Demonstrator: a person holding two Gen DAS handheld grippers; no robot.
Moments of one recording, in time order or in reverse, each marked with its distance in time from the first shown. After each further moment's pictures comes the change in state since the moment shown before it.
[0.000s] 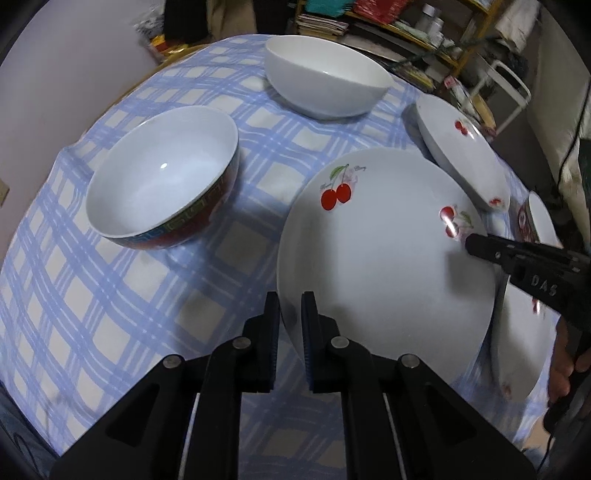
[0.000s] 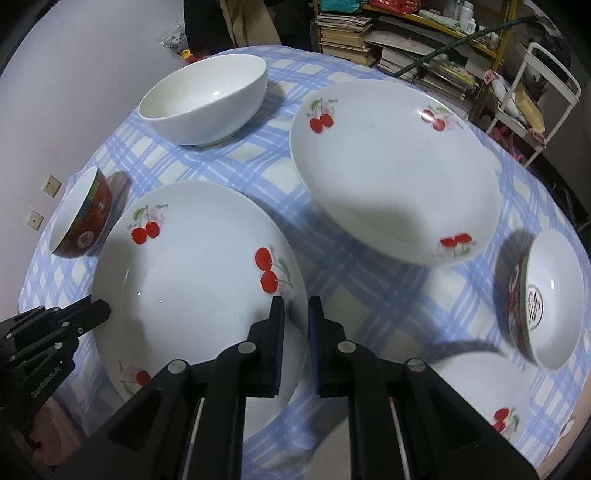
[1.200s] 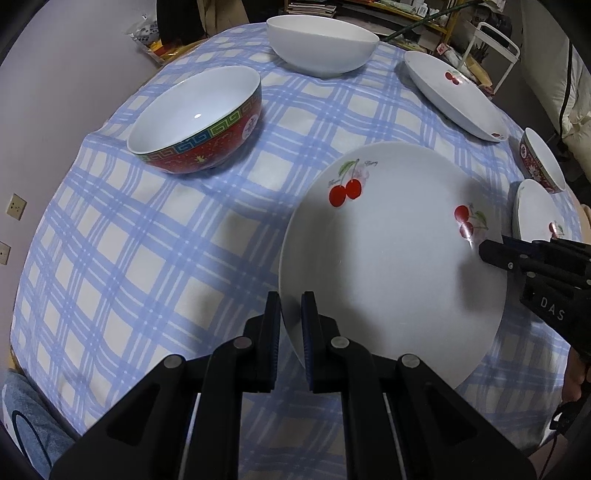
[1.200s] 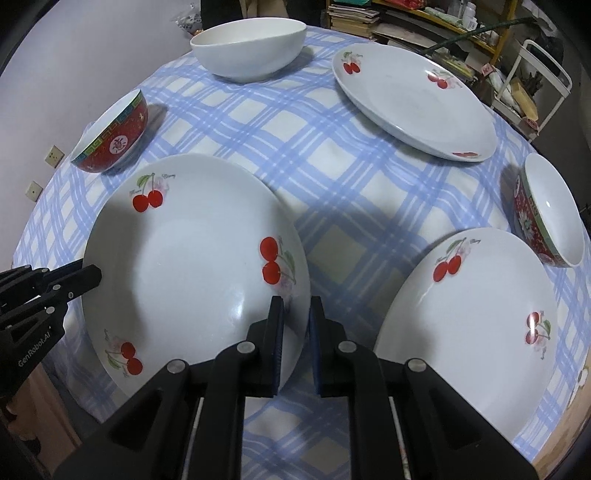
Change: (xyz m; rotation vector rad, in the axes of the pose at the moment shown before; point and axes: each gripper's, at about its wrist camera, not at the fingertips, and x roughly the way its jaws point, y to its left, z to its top) left arm -0.018 0.006 -0.056 0.094 0.038 0.090; right arm -0.008 0.036 -0.078 -0.048 0.032 -0.052
